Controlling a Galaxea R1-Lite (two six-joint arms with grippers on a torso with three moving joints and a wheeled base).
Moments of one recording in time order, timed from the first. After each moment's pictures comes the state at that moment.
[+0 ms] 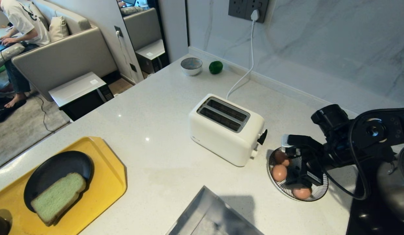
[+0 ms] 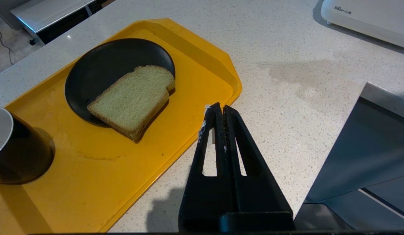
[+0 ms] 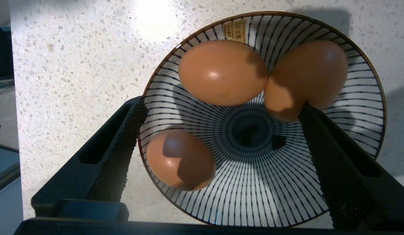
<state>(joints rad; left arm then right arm) 0.00 0.00 0.00 -0.01 0.00 0.01 0.17 1.89 -1.20 0.37 0.24 -0.94</state>
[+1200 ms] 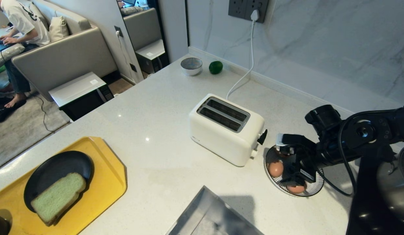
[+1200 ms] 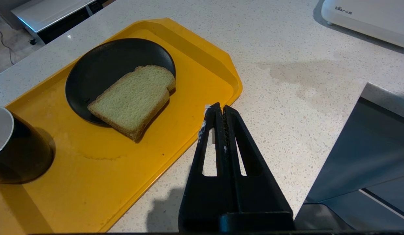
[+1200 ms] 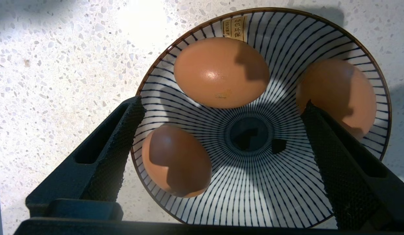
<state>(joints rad) 0.00 0.00 0.00 -0.01 0.00 0.01 0.18 1.93 -1.22 0.32 0.23 -0.93</state>
